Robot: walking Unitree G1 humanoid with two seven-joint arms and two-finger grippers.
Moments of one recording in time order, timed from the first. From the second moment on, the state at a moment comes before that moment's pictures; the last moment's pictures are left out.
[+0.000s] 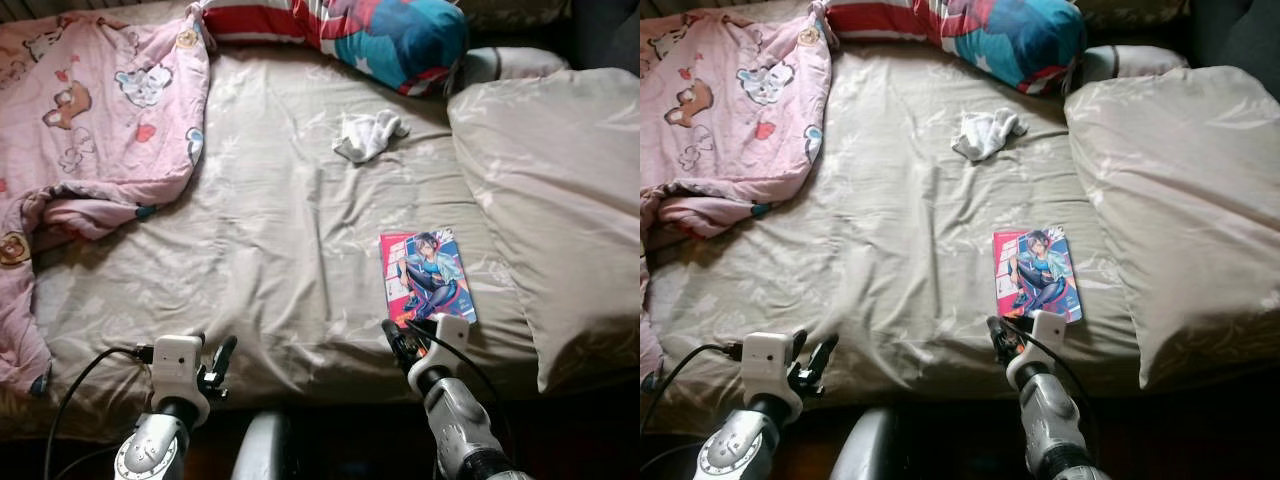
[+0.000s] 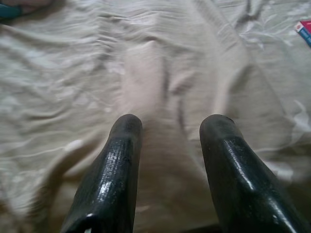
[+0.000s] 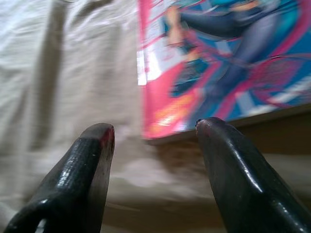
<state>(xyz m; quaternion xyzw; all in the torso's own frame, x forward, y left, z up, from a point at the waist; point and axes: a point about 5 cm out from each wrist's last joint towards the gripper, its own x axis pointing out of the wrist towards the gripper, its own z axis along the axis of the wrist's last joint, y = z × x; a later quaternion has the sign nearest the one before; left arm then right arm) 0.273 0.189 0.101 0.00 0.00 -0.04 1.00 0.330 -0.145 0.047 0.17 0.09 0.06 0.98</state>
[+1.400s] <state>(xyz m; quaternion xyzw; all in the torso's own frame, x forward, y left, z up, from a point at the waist) 0.297 0.173 0.084 -0.02 -0.02 -0.03 1.00 0.334 -0.161 0.086 0.06 -0.04 0.04 1.00</state>
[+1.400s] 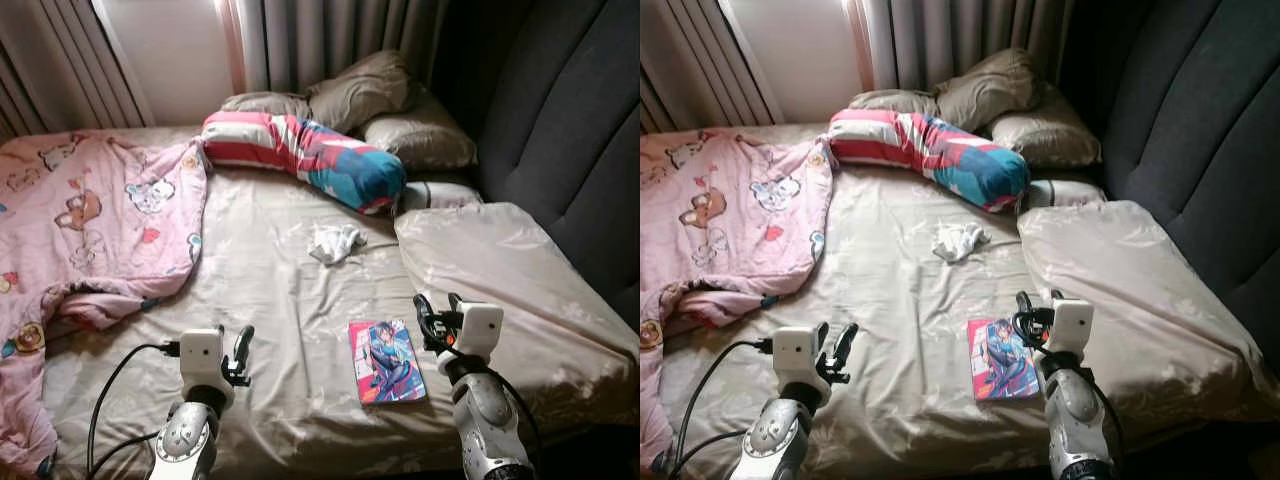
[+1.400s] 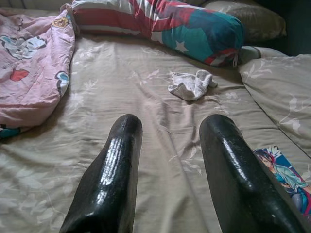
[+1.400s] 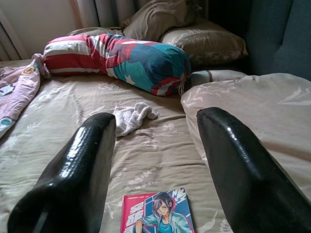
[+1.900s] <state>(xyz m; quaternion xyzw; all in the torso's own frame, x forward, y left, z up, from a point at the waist) 0.297 0.177 0.085 -0.02 -0.03 -0.02 1.00 0.330 -0.160 0.081 0.04 -0.03 0.03 1.00</state>
